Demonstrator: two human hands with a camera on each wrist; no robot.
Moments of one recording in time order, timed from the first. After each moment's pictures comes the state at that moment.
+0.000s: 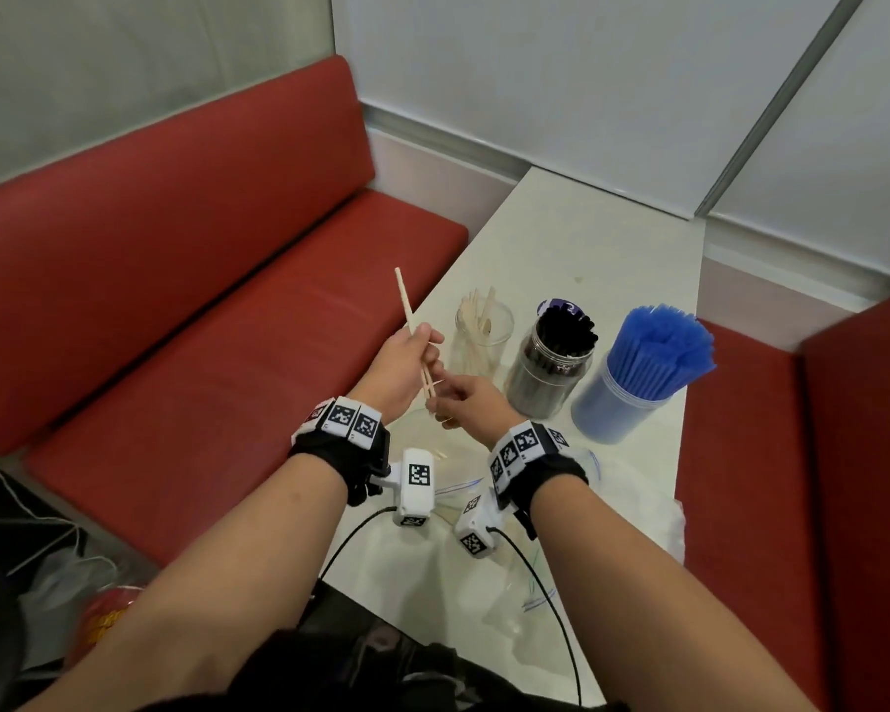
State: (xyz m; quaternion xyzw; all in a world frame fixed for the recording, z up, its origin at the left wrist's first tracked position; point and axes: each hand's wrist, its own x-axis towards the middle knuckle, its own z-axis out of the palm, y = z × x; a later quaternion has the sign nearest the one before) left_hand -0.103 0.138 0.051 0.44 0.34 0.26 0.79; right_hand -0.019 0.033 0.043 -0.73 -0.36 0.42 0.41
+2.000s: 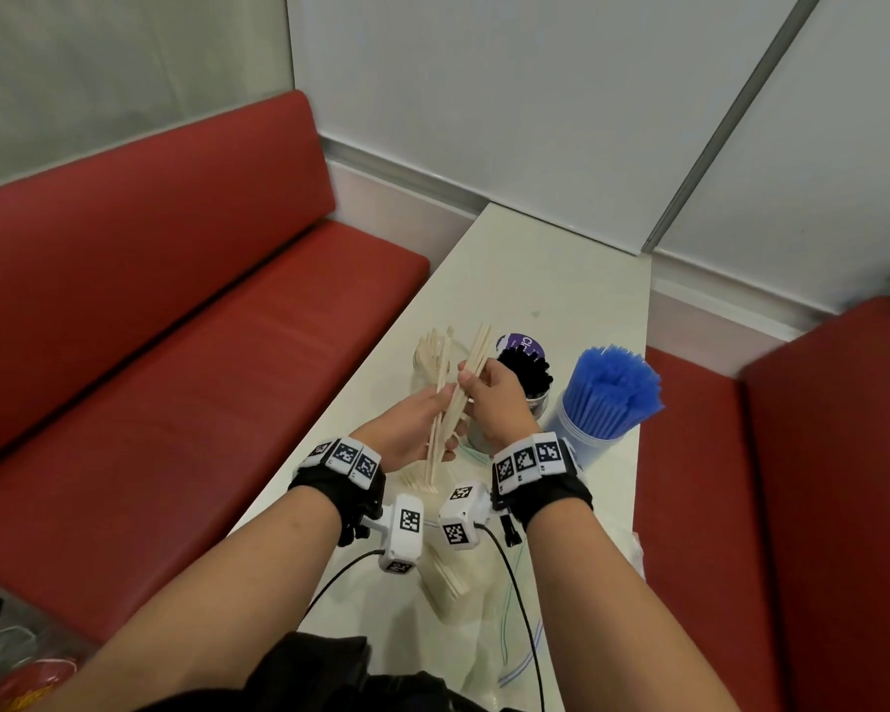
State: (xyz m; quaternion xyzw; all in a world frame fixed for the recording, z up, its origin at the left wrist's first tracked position) left_hand -0.054 0.124 0.037 0.50 0.23 0.03 0.84; right_hand 0.049 0.040 0.083 -0.74 -0.23 0.33 0.55
